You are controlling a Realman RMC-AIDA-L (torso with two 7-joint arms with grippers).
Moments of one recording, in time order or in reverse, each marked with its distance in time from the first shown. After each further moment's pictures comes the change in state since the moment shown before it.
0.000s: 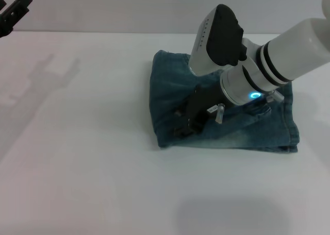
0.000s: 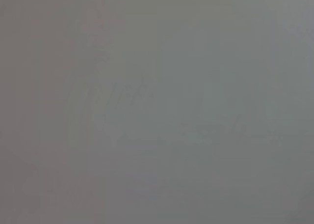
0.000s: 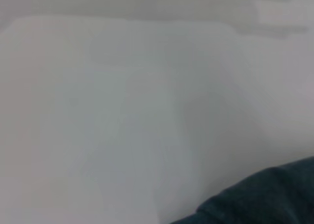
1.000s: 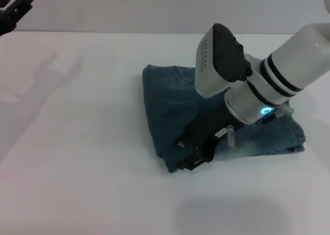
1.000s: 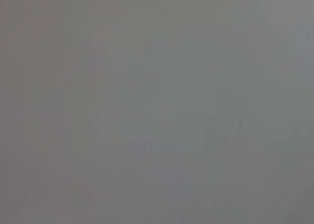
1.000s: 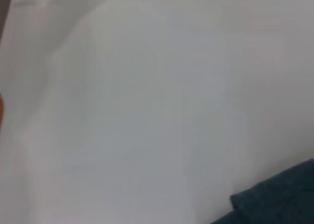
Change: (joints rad) left arm -0.007 -0.003 0.011 0.012 0.000 -0.008 -0.016; right arm 0.001 0.000 0.013 -0.025 -0.001 -0.227 -0.048
